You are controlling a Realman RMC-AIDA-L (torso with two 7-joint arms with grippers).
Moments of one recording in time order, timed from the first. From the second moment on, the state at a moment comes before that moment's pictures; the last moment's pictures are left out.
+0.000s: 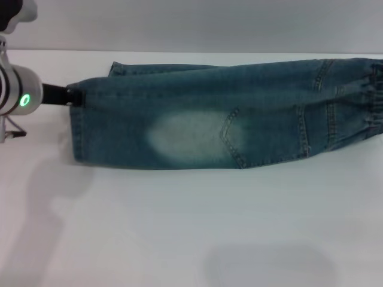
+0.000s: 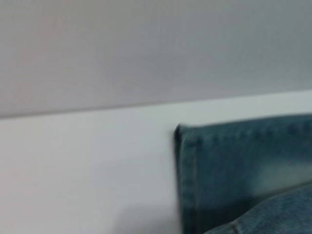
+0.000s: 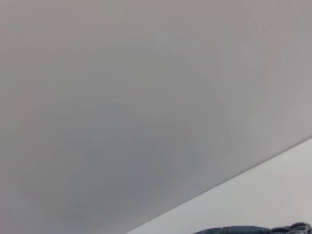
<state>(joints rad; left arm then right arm) -0.40 -2.06 -1.62 -1.51 2.85 -1.06 -0.04 0.22 2.07 2.05 1.25 -2.00 0.82 -0.45</state>
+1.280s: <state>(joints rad) -0.61 -2.07 -1.53 -0.98 2.59 -0.41 0.11 0.49 2.05 2.44 0.70 -1.65 0.65 -1.15</state>
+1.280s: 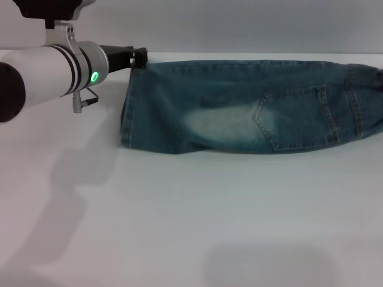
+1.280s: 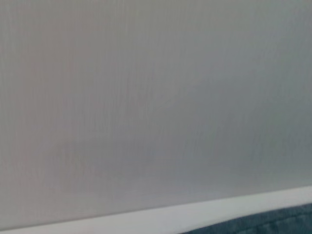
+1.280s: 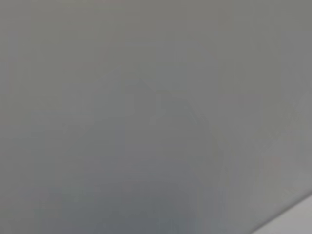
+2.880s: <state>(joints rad) -0.55 -2.06 -1.50 -1.09 2.58 -0.52 0.15 0.42 2.06 2.43 0.56 -1.58 0.68 -1.19</state>
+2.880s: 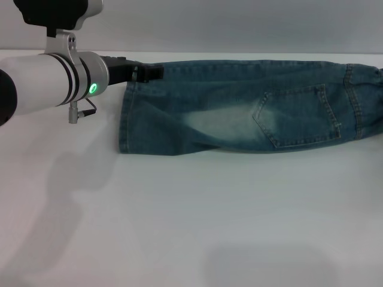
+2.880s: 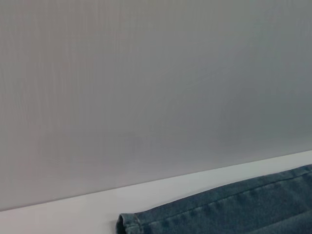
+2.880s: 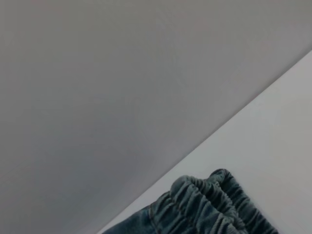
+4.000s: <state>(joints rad) -0.55 -2.06 -1.50 -1.08 2.58 -0.52 0.16 0.41 2.06 2.44 0.60 -1.66 0.65 -1.06</state>
